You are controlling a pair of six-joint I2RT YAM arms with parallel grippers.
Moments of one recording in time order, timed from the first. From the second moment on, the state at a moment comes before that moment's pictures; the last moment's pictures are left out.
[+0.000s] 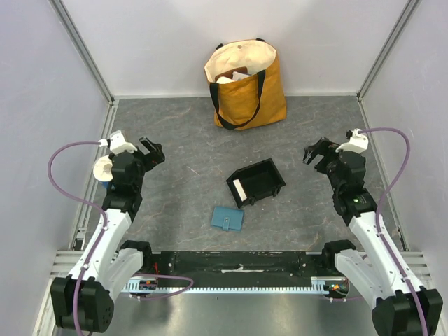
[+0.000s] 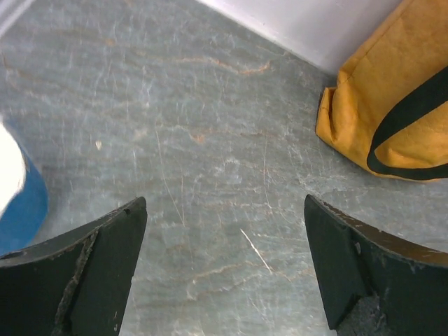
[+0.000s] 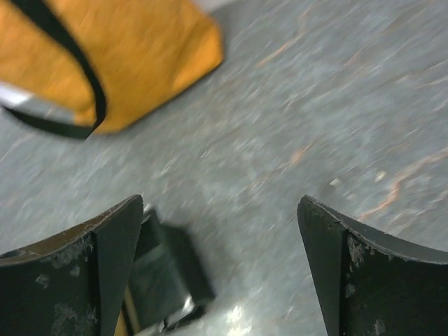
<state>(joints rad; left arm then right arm) -0.09 0.85 0.55 0.10 -0.19 -0.43 0.15 0.80 0.60 -0.04 0.22 0.42</state>
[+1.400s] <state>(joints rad) -0.43 1.07 0.58 -0.14 0.11 -0.62 0.65 0.93 0.47 -0.26 -0.18 0.70</state>
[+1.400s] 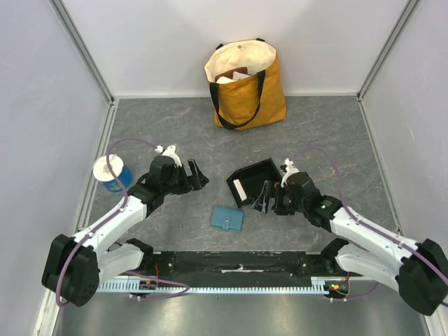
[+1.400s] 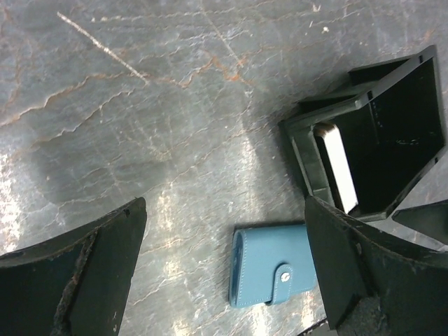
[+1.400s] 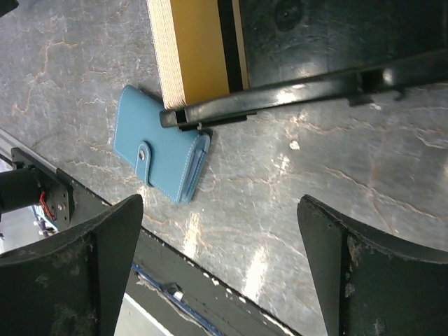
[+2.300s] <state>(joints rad) -0.43 1.00 0.52 -0.20 0.09 -0.62 0.77 1.34 0.62 0.04 0.01 0.75</state>
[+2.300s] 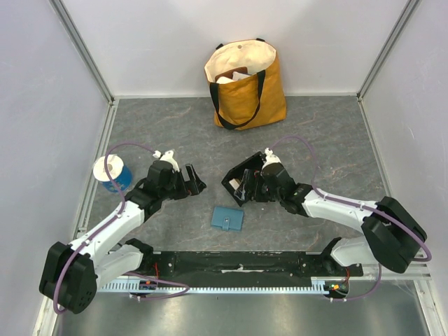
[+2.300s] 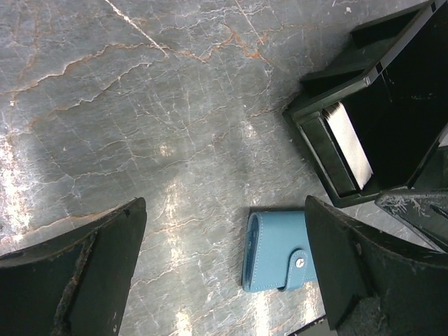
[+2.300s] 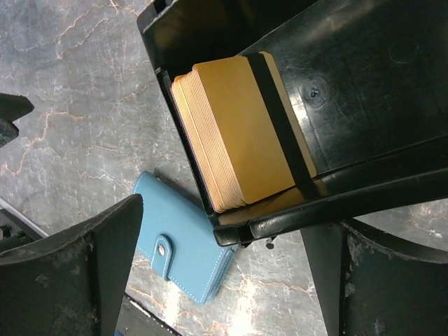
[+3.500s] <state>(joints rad) -0.48 1.16 0.45 -0.08 0.21 -0.62 0.77 1.09 0.54 -0.06 0.06 0.75</state>
